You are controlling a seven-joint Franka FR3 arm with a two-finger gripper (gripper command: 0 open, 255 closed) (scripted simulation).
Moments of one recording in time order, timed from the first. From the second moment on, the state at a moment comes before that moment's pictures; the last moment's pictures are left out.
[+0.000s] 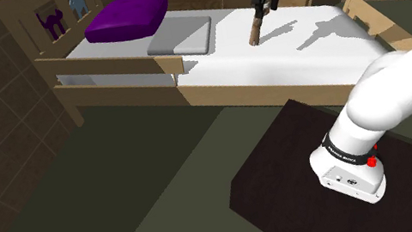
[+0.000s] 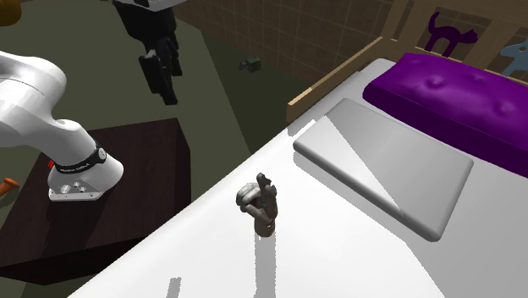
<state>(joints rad) -0.11 -0.54 -0.19 -2.27 -0.07 1.74 -0.16</state>
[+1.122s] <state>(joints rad) -0.19 -0.05 -0.44 -1.92 0.00 1.95 -0.47</state>
